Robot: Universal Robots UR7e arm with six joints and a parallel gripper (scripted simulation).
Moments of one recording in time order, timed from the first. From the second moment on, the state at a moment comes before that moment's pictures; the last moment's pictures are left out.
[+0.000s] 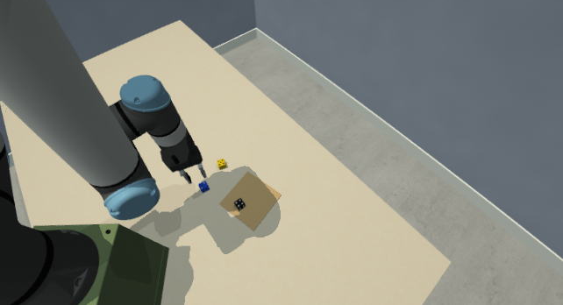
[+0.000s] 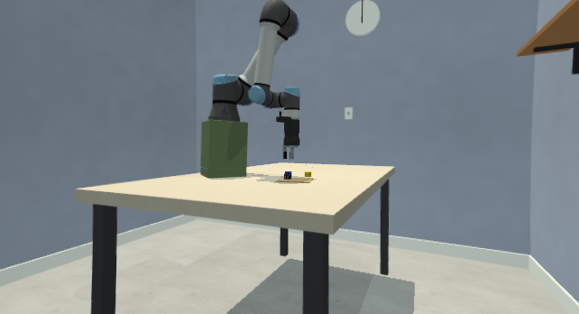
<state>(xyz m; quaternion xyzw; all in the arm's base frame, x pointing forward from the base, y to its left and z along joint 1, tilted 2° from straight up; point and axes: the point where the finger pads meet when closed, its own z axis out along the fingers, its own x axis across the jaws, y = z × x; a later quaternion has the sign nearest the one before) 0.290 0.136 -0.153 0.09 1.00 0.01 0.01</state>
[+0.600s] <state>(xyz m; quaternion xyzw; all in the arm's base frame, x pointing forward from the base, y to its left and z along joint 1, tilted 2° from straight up) 0.290 0.136 -0.154 0.09 1.00 0.01 0.01</state>
